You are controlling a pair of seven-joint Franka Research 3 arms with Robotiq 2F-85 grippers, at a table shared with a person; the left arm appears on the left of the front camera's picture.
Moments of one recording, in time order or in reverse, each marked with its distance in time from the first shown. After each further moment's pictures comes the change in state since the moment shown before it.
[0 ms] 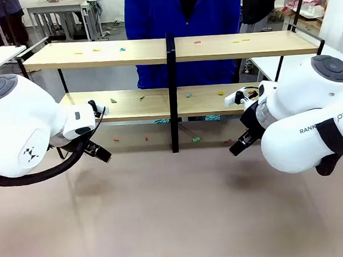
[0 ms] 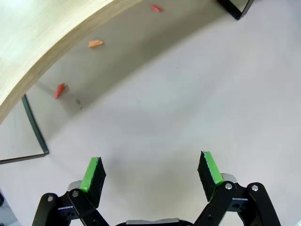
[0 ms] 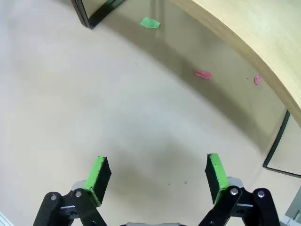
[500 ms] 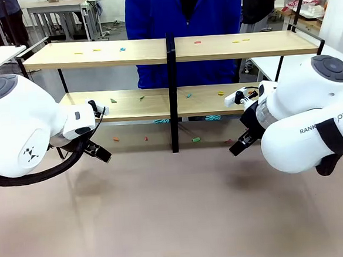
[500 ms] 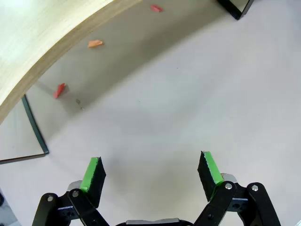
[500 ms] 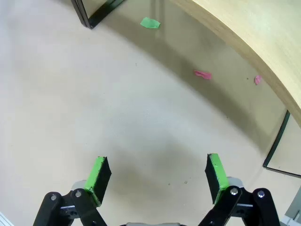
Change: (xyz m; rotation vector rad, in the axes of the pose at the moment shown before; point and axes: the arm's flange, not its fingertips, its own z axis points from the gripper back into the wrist) left arm 0.000 0.000 0.000 0.000 0.000 0.000; right arm 0.000 0.000 0.000 0.000 0.000 0.001
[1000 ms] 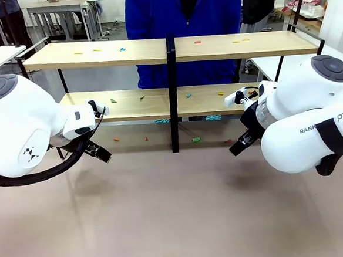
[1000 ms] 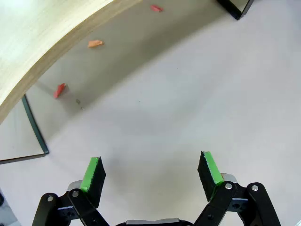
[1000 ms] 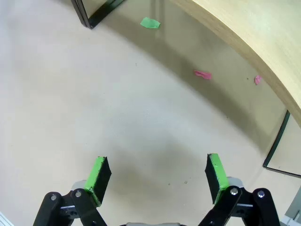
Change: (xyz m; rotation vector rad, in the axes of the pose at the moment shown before) left arm 0.000 0.000 0.000 0.000 0.000 0.000; right arm 0.000 0.000 0.000 0.000 0.000 0.000
